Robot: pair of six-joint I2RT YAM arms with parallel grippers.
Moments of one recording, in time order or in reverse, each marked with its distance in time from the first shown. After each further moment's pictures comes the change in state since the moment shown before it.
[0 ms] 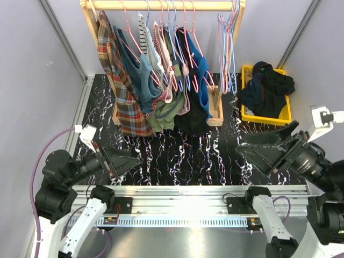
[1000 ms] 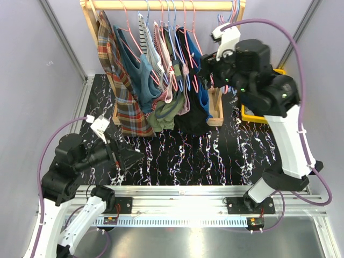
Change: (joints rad) left arm -0.011 0.171 0.041 -0.060 -0.032 0.227; right arm 0.749 0.941 0.735 -0.246 1.062 -0.796
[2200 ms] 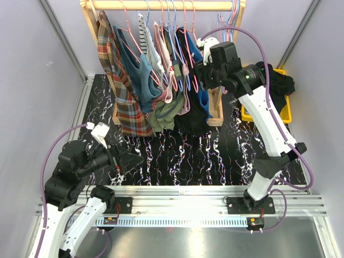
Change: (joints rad) left arm 0.000 -0.097 -0.108 -0.006 -0.051 -0.036; right arm -0.113 0.132 -0.219 0.040 0.083 -0.046
